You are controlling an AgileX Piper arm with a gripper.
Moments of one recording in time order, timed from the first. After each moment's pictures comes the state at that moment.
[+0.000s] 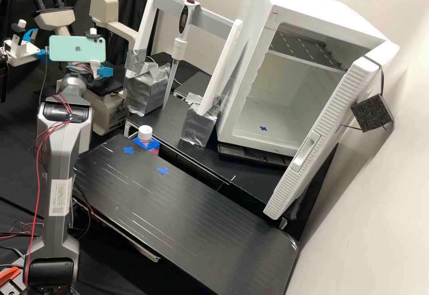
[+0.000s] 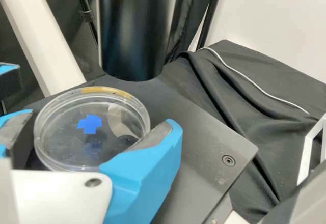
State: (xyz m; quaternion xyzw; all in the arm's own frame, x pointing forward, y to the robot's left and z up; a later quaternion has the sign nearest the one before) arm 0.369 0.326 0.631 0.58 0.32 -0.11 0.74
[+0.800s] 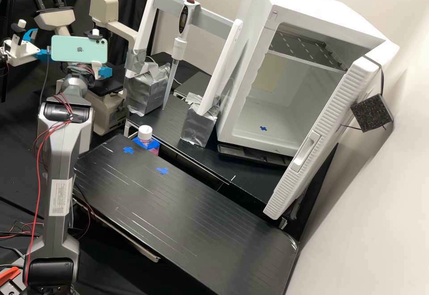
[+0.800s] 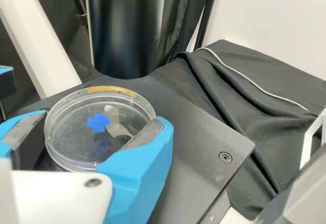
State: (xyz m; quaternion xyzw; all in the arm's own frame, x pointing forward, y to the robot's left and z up) arm 0.369 0.322 0.631 0.58 0.32 -0.12 0.74
